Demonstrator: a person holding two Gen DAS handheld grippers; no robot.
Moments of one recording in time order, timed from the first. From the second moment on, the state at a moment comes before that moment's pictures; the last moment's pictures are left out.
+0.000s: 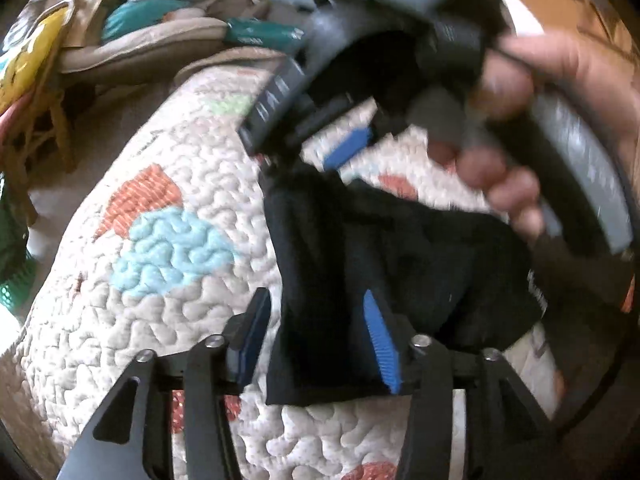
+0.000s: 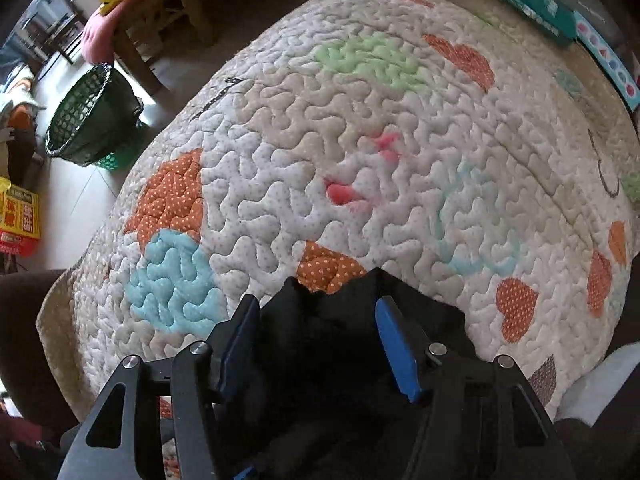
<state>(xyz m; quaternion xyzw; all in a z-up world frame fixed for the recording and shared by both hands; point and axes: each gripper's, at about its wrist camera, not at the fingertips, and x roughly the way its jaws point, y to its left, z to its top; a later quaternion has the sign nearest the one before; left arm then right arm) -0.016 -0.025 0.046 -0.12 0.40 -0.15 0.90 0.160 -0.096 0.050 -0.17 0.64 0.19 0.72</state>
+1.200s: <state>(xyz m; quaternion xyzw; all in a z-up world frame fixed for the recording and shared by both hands) 0.023 0.032 0.044 -0.17 0.47 -0.06 0.87 0.168 -0.082 0.098 -0.06 0.57 0.24 0.78</state>
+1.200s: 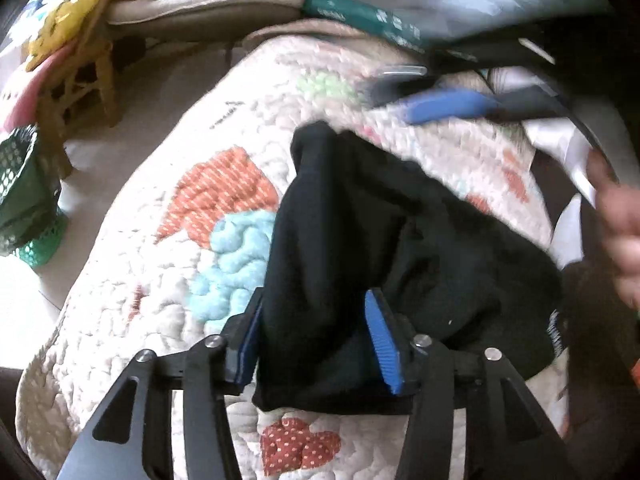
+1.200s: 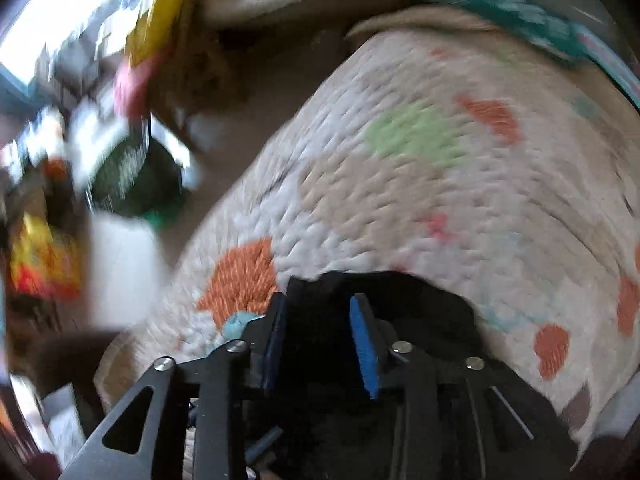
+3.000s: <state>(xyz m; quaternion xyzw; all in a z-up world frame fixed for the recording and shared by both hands) 0.028 0.046 0.027 -0.11 0.46 0.05 0.88 0.039 -0.189 0.091 0.10 0.48 0.10 0.87</state>
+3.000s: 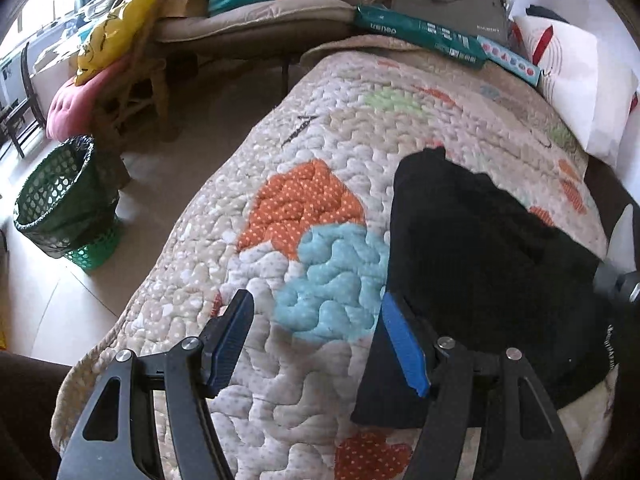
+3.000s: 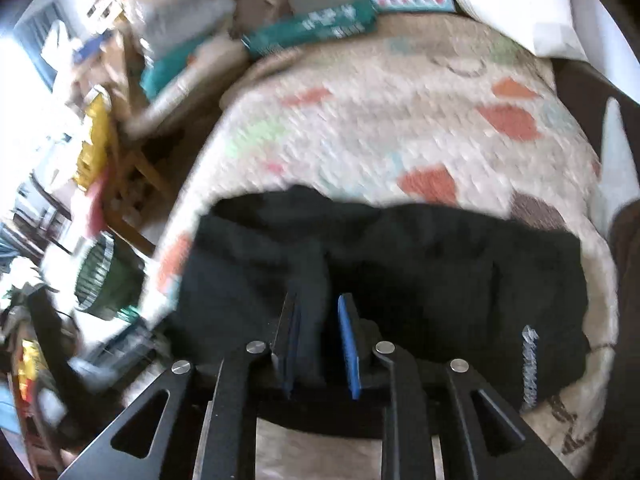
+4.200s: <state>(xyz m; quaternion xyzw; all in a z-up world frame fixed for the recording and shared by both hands) 0.025 -0.051 0.104 0.05 0.40 -0.09 0.91 -0.038 -0.263 0.092 0.18 0.39 0.00 0.90</state>
